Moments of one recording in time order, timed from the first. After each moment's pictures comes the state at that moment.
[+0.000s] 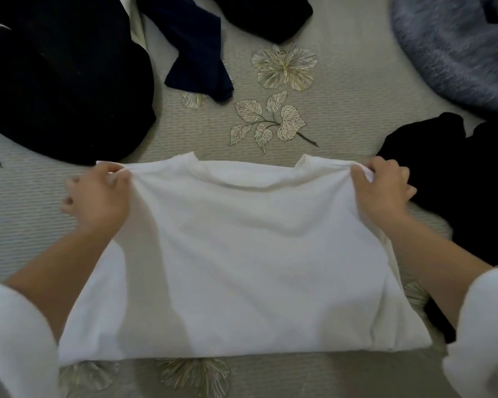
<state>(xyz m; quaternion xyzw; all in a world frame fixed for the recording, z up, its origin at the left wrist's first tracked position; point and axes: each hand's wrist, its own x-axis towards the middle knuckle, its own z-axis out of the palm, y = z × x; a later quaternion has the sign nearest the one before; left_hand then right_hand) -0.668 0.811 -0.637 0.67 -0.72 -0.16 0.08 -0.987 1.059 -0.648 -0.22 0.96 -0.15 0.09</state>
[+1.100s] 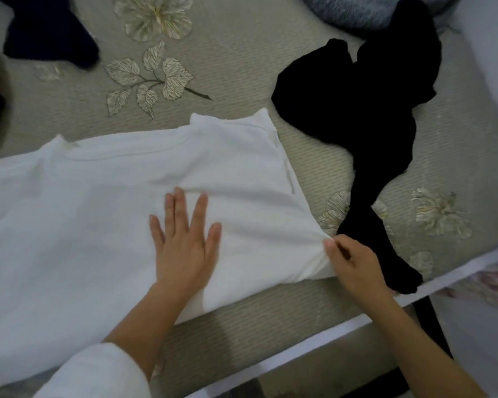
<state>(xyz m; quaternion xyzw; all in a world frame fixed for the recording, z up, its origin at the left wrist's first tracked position) -0.752 1.052 -0.701 0.34 -0.91 -0.19 -0.10 -0.899 1.288 -0.646 -0.14 0.90 -0.31 0.27</state>
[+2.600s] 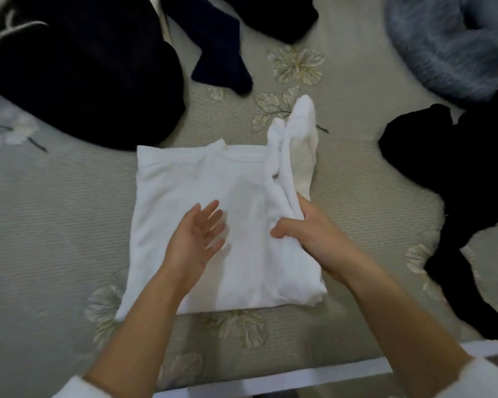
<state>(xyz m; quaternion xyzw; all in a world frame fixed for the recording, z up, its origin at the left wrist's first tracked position) -0.627 0.929 -0.599 0.50 -0.29 -0.81 0.09 -0.782 1.046 -0.533 -0.18 0.69 -0.45 0.54</state>
